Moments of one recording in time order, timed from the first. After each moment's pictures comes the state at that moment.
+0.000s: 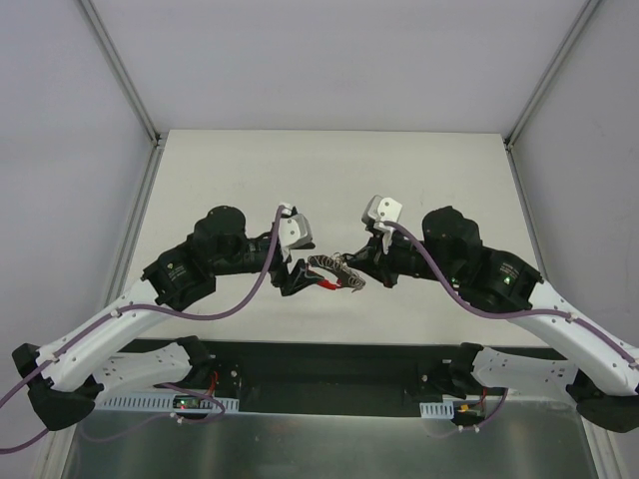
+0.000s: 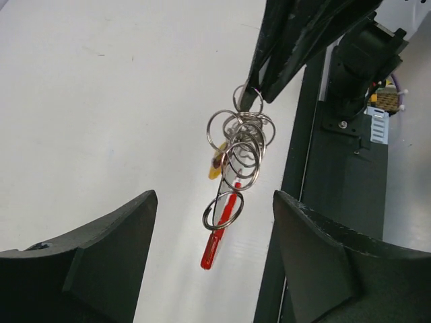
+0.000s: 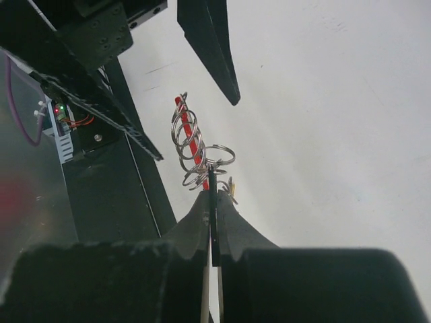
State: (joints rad) left arm -0.86 0.91 1.03 -0.44 0.44 0.13; right arm 1.00 0.95 1.20 -0.62 -0.18 -0.05
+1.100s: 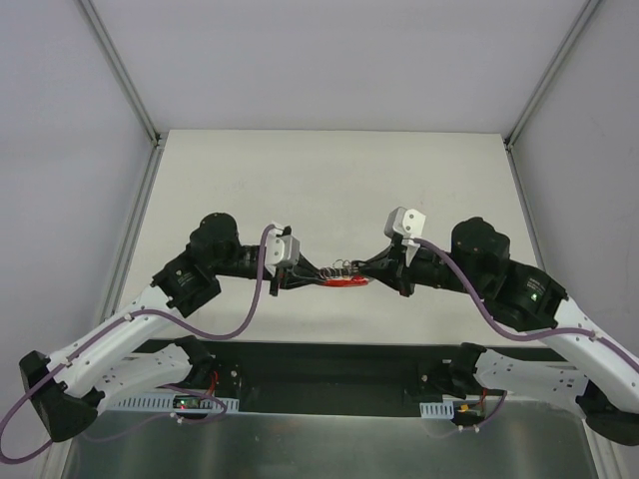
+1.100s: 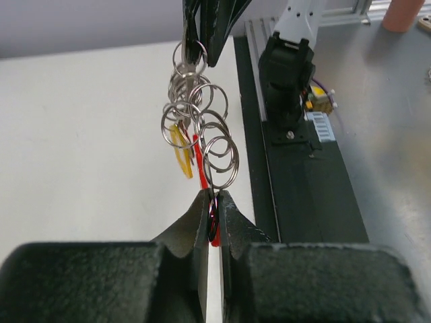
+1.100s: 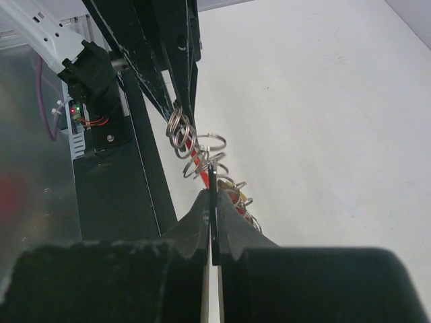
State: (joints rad) left arm -0.77 0.87 0.87 -0.19 0.83 0.18; right arm 0.99 0.82 1.15 -0.61 -0.25 -0.09
